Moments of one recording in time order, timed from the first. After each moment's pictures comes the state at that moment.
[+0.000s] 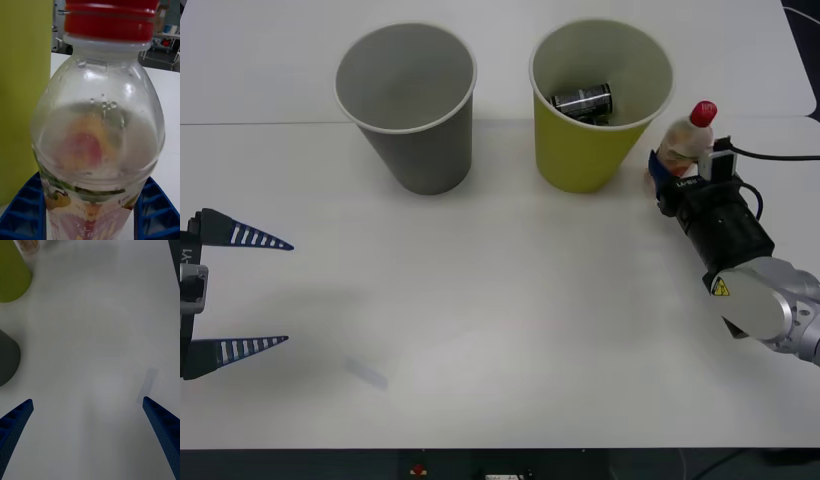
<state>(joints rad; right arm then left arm) -0.52 -0.72 0.79 -1.06 1.86 0.52 -1.14 0.26 1.13 0.26 -2.01 -1.31 -1.13 -0.09</state>
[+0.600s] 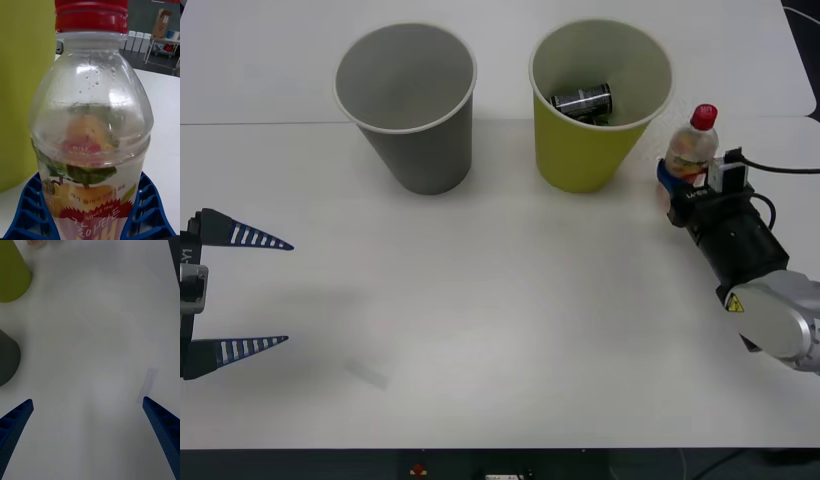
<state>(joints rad) -0.45 -0.78 0.79 -1.14 1.90 0.55 -1.15 0.26 1.13 0.26 -2.01 -1.31 -1.13 -0.09</state>
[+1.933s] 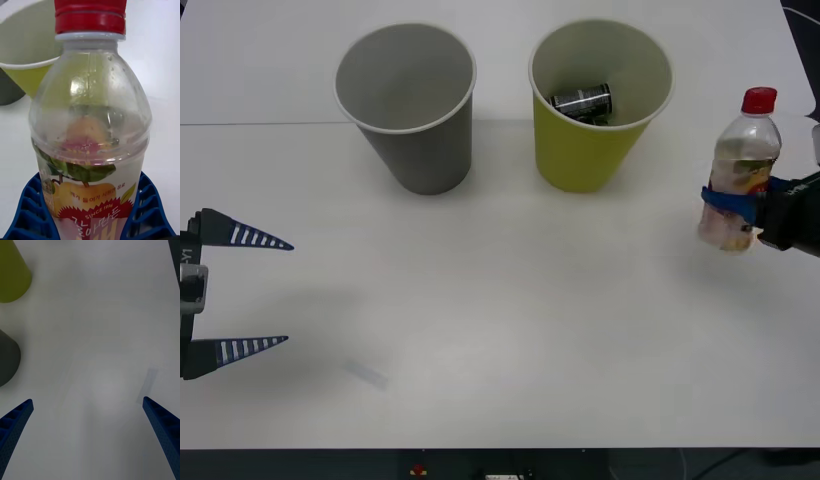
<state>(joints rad) 0.10 -0.90 -0.16 -2.01 1.72 -0.72 -1.15 0.26 1.13 0.26 -2.01 -1.31 -1.13 -0.09</state>
